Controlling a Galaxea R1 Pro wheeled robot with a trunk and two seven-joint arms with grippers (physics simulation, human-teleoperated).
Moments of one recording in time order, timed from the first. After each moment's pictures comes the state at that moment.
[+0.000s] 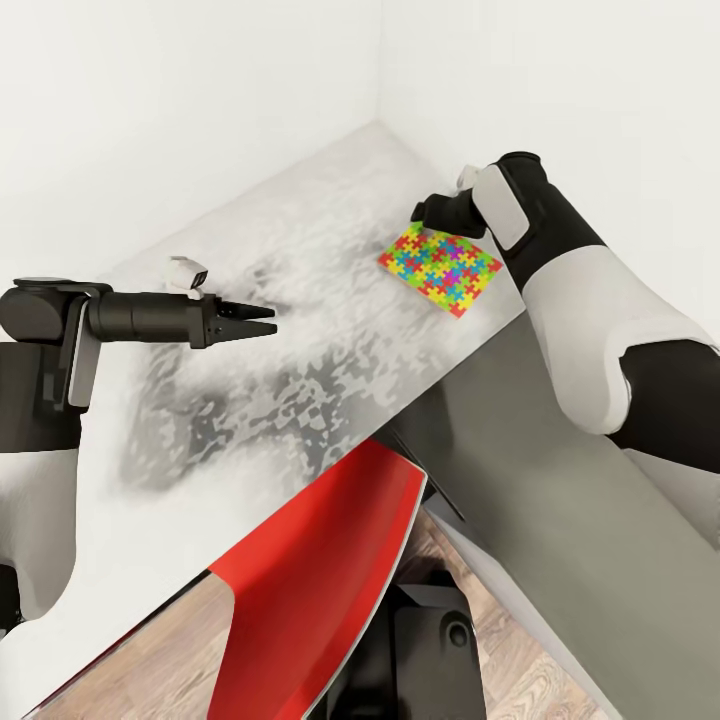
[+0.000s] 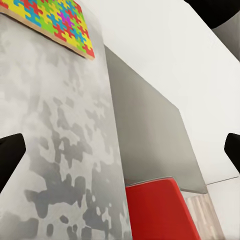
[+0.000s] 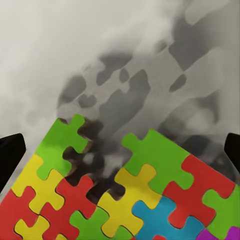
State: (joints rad) left arm -1.16 0.28 -0.02 -1.42 0.10 1.04 -1.45; right arm -1.80 0.11 0.09 -0.46 -0.41 0.73 -0.23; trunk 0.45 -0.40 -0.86
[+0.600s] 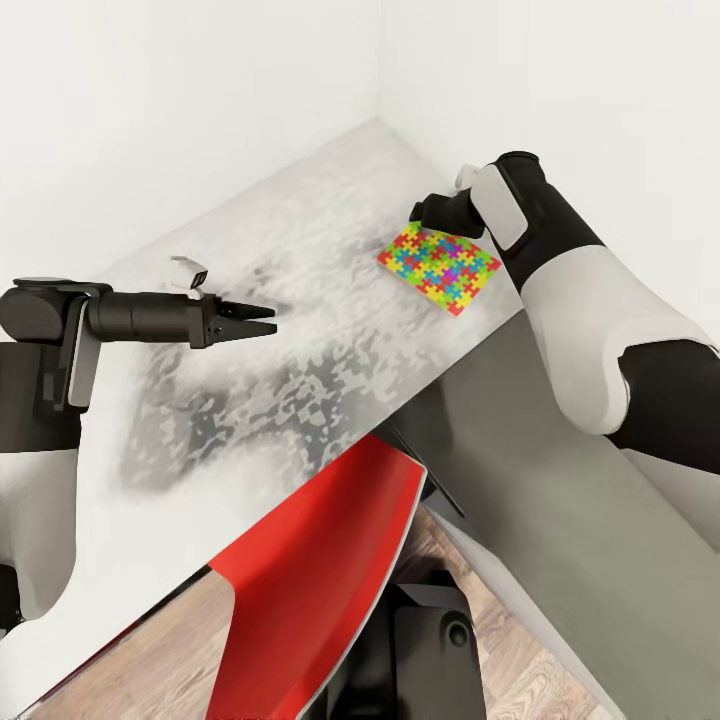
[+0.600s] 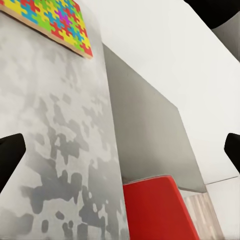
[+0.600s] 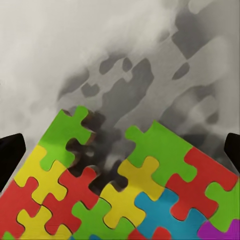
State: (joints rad) left arm -1.16 0.28 -0.02 -1.42 0.10 1.04 -1.45; right arm -1.80 0.11 0.09 -0.46 -0.41 0.74 -0.23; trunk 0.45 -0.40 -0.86
